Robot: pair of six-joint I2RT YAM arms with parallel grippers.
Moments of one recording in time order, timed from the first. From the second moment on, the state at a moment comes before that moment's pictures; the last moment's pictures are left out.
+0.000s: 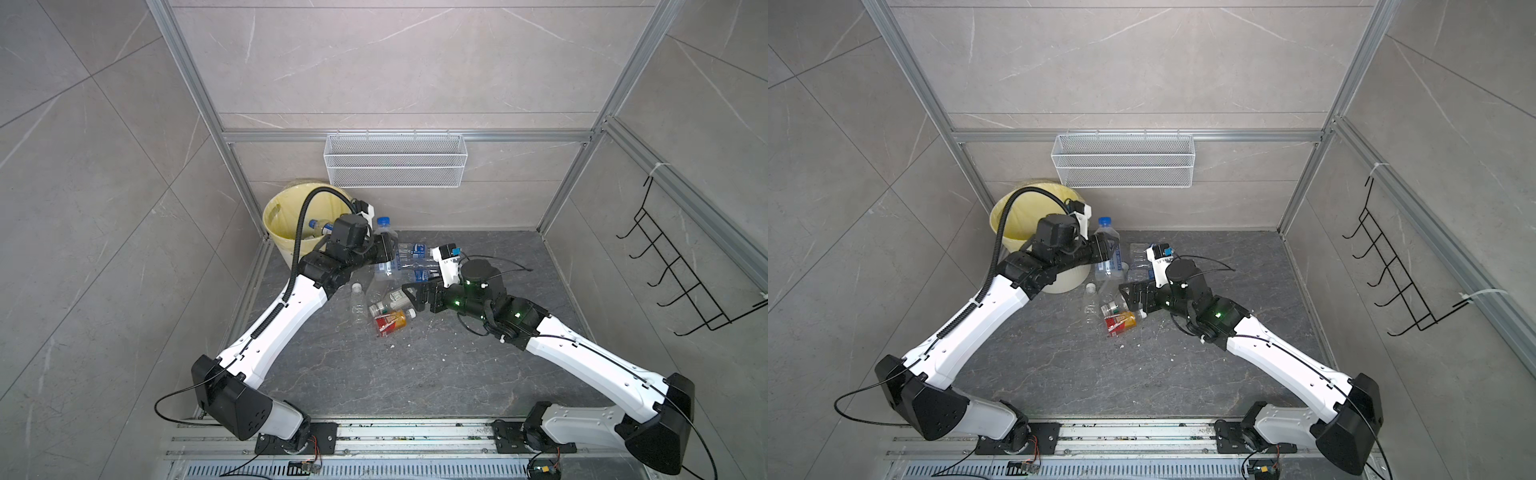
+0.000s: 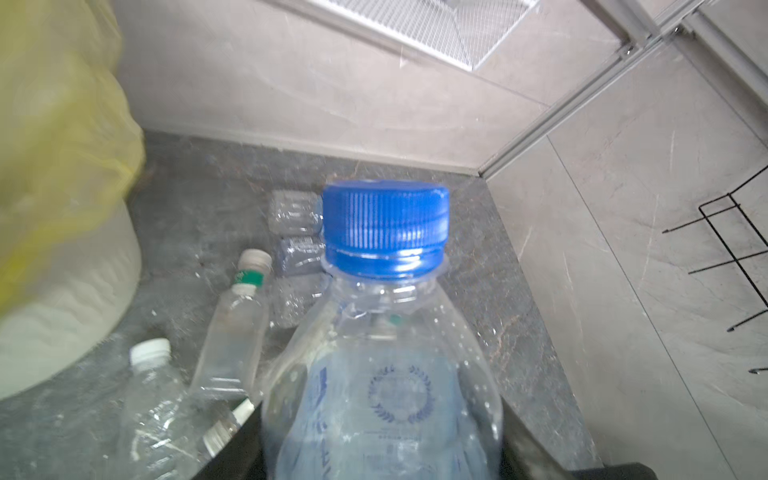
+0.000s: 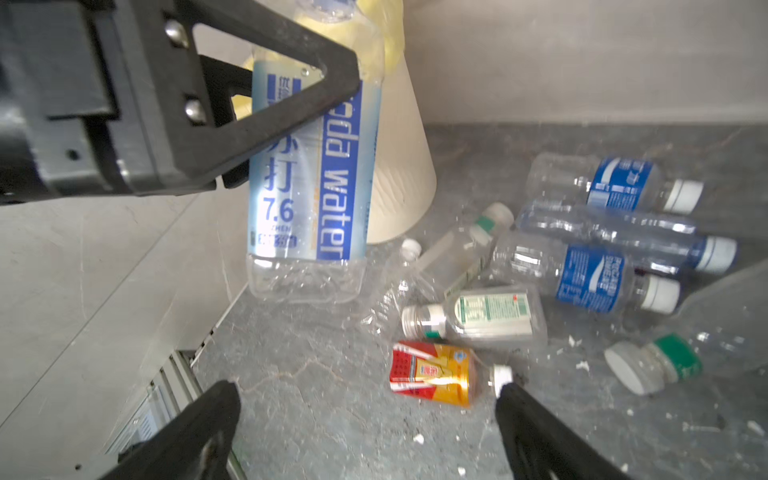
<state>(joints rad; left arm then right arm) -0.57 1.46 1.58 -0.58 0.02 -0.49 0.80 1.25 1.18 -0.29 -0.03 0.44</state>
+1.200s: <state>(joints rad) -0.18 1.75 2.21 -1.01 -0.11 -0.26 0.94 1.43 1.42 -0.42 0.17 0.37</state>
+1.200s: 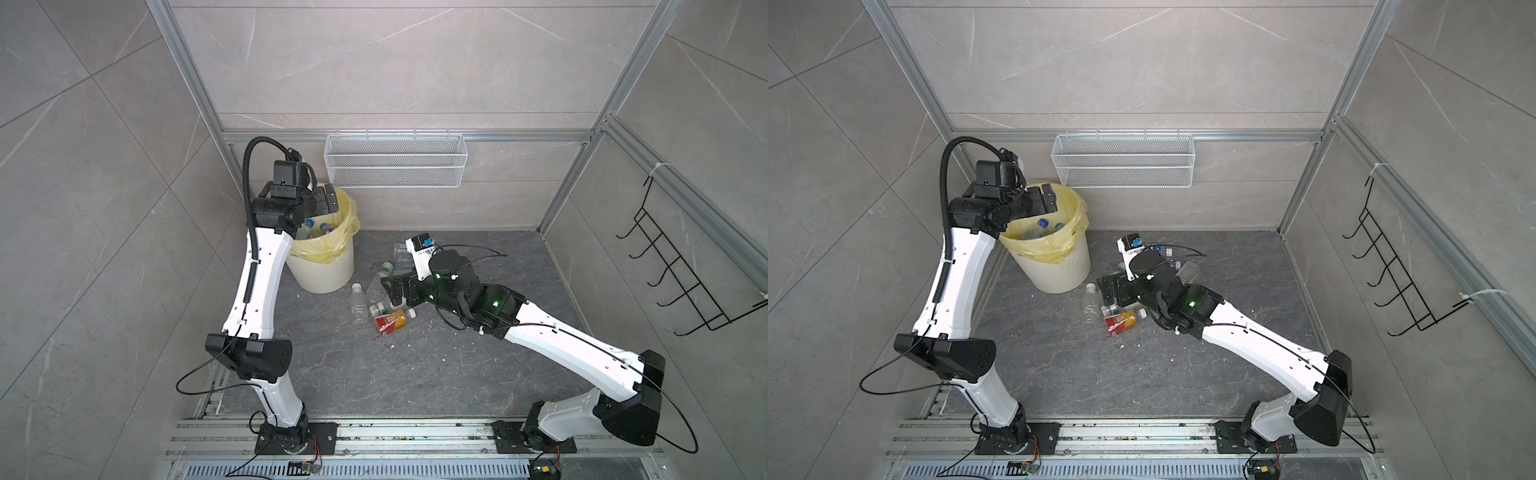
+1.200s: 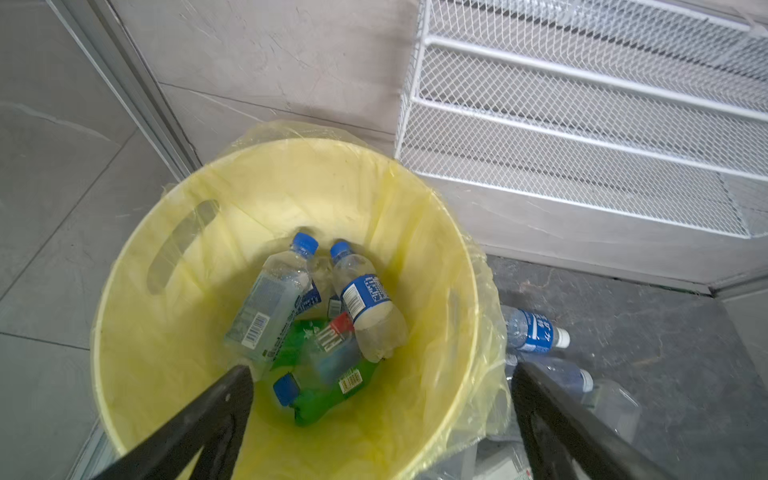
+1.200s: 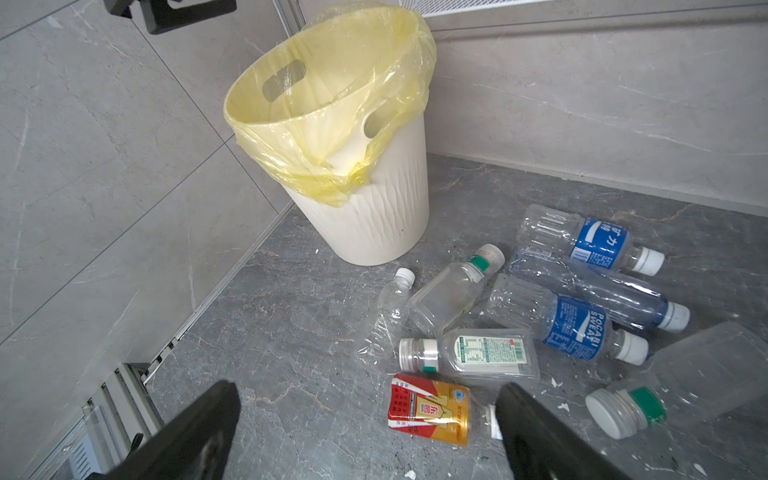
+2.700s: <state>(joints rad) -0.77 1.47 1.31 -0.60 -0.04 -0.51 0.47 1.62 1.13 -0.55 0.18 0.65</state>
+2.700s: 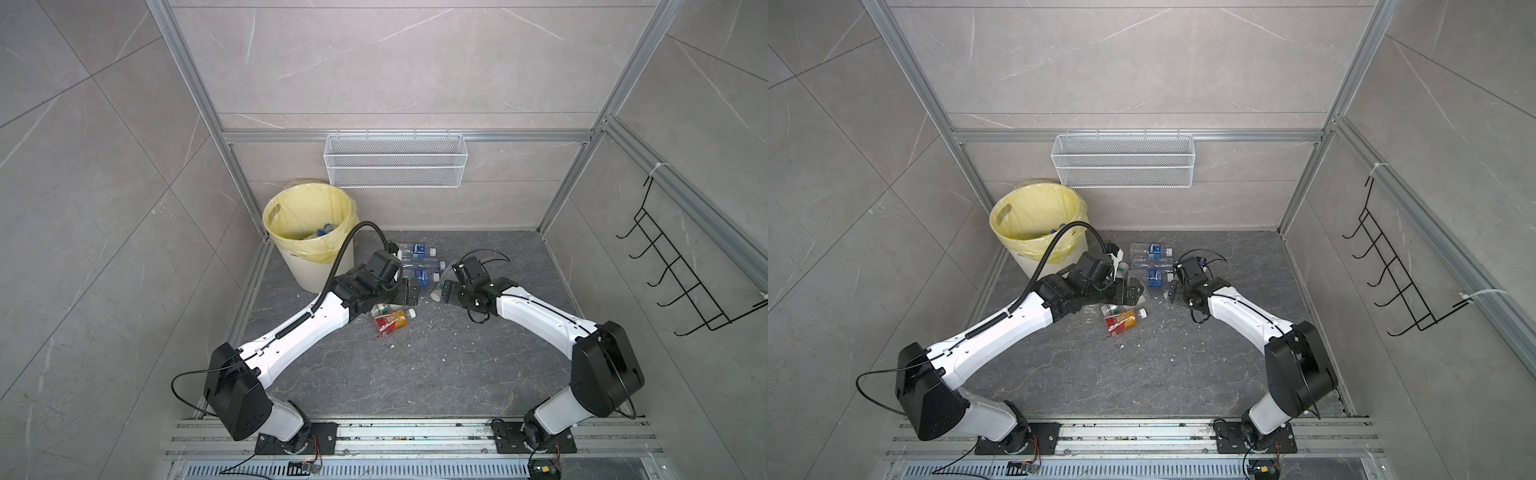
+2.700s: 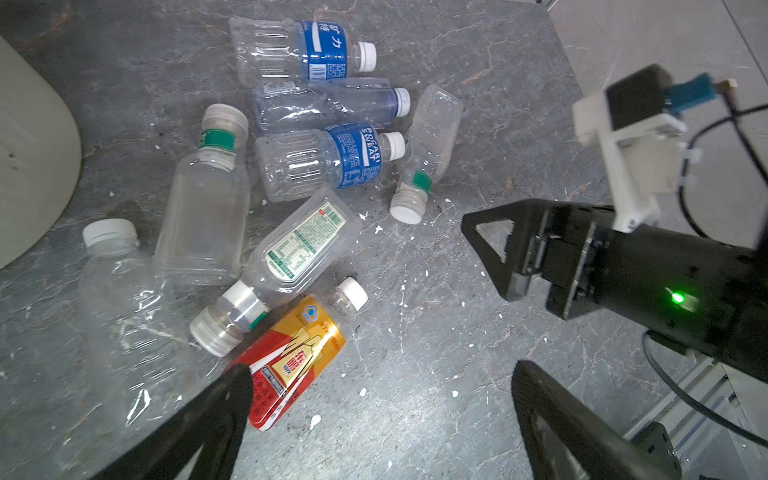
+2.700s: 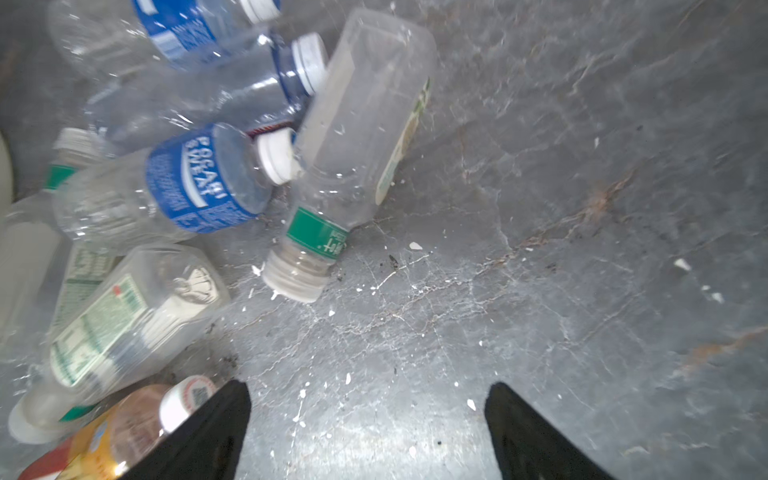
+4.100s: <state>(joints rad) -0.78 1.57 1.26 -0.42 0.03 -0.35 0.42 1.93 1.33 -0.44 -0.04 0.76</state>
